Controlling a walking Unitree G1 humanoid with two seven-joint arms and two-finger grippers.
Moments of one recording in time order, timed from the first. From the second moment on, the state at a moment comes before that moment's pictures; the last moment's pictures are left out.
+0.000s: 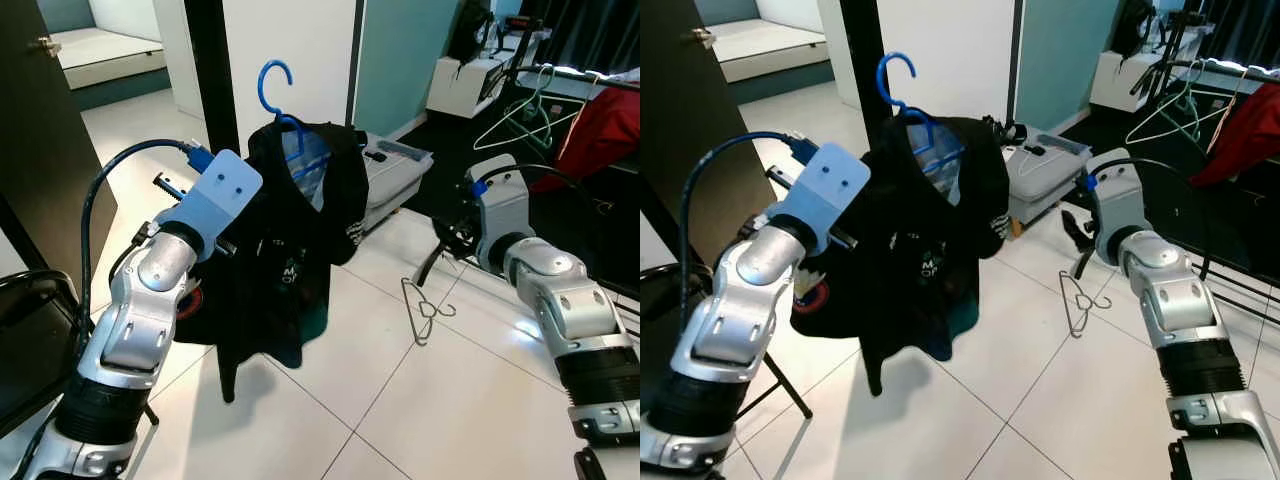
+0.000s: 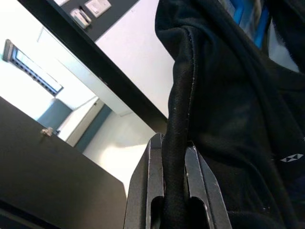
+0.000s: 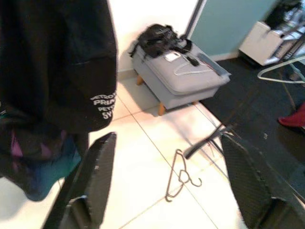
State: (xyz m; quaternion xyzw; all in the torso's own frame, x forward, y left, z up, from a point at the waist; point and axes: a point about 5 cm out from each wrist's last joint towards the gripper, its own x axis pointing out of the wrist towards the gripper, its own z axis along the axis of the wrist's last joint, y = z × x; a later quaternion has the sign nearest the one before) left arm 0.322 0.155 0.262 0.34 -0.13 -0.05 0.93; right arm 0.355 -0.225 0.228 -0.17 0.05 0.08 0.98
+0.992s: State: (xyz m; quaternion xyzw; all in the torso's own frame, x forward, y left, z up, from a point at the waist) left arm 0.287 0.177 0.330 0.23 -0.24 -0.31 0.89; right arm 0.342 -0.231 0.283 -0.29 -0.10 0.20 0.93
